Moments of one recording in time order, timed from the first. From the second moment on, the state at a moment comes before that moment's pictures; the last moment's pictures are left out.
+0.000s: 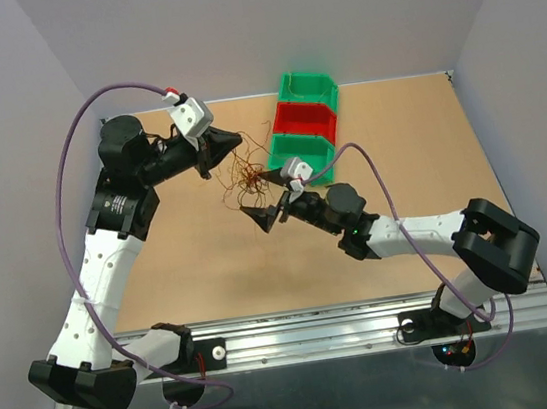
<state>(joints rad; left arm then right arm) -0.31 1.12 1.34 -0.29 0.78 0.18 0.93 1.51 0.74 0.97 -0.06 -0.03</state>
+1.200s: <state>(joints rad) -0.12 1.08 1.41 -0.36 0.14 0.22 0.94 1.30 0.35 1.02 0.20 0.05</state>
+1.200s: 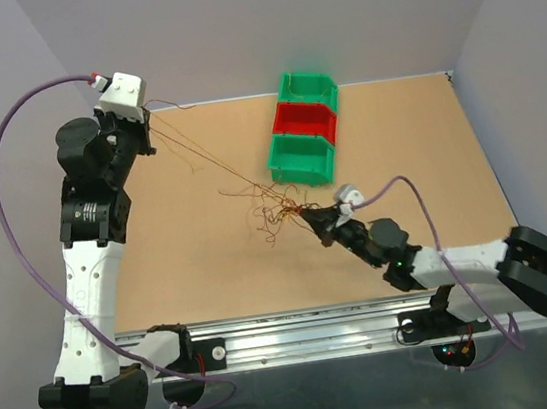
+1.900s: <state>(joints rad) 0.18 1.08 1.33 -0.13 0.11 0.15 0.94 0.36 0.06 0.93 0.98 0.23</state>
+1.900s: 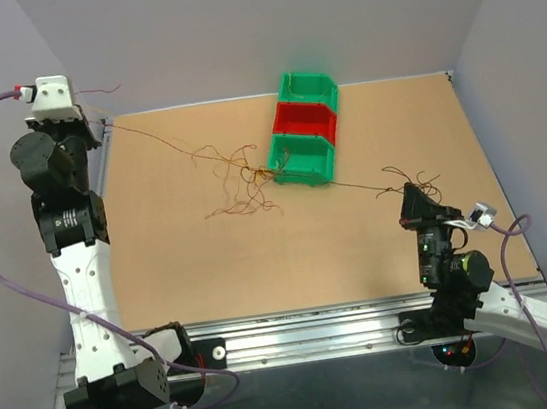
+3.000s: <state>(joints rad) 0.23 0.82 1.16 0.02 0.89 0.10 0.94 0.77 0.09 0.92 0.61 0.18</state>
